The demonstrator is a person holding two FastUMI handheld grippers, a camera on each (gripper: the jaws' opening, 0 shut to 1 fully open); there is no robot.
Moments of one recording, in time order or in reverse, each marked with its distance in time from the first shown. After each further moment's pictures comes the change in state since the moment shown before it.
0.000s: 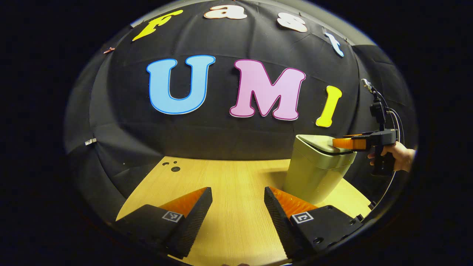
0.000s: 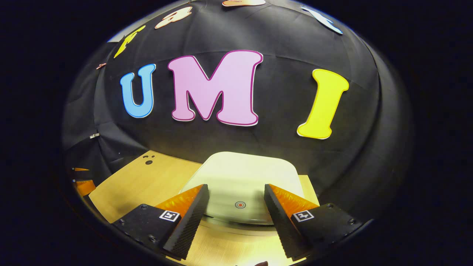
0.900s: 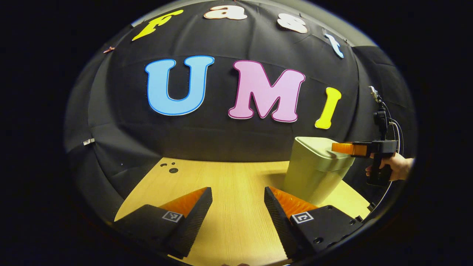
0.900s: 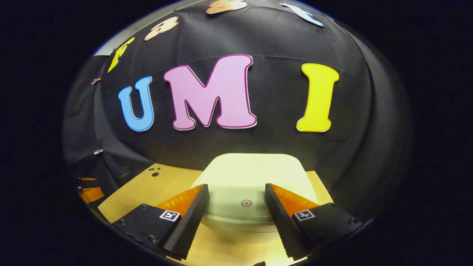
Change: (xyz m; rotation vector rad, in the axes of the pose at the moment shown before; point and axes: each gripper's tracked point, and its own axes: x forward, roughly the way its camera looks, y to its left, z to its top) left arm 0.003 -0.001 0.005 0.000 -0.015 -0.014; right arm -0.010 0.003 0.007 0.125 -0.105 0.007
